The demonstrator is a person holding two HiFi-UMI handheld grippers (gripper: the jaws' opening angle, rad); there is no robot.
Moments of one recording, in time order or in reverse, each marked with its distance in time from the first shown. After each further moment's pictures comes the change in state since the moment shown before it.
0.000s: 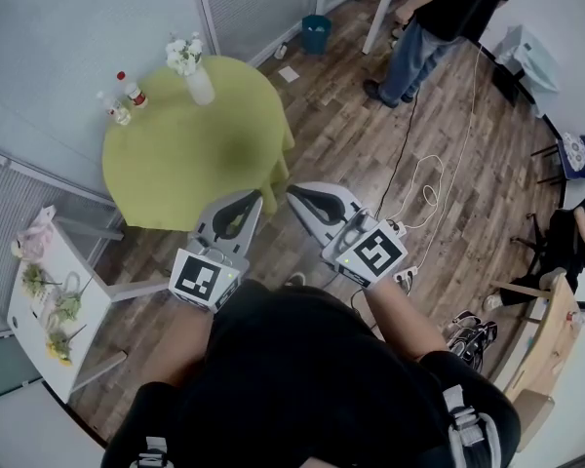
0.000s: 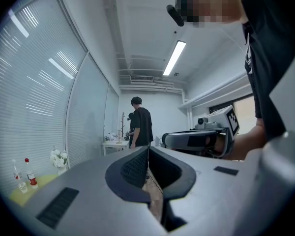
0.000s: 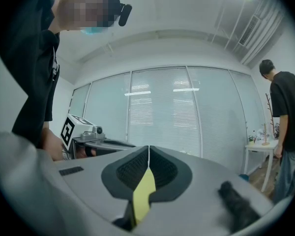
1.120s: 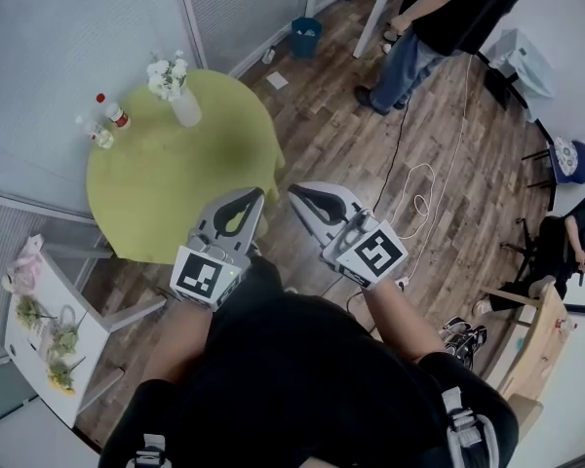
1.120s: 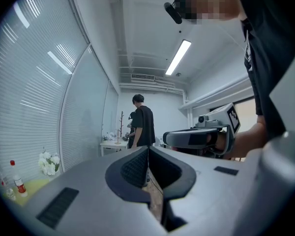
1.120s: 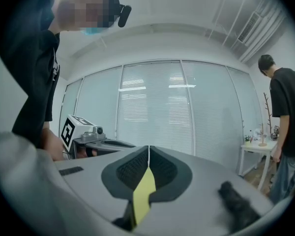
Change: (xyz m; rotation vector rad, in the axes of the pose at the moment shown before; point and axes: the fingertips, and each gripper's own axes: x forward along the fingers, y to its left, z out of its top) left arm 0.095 0.088 -0.006 -0.024 -0.005 -0.041; right arm 0.064 -0.108 -0.011 0.001 0.050 -0.044
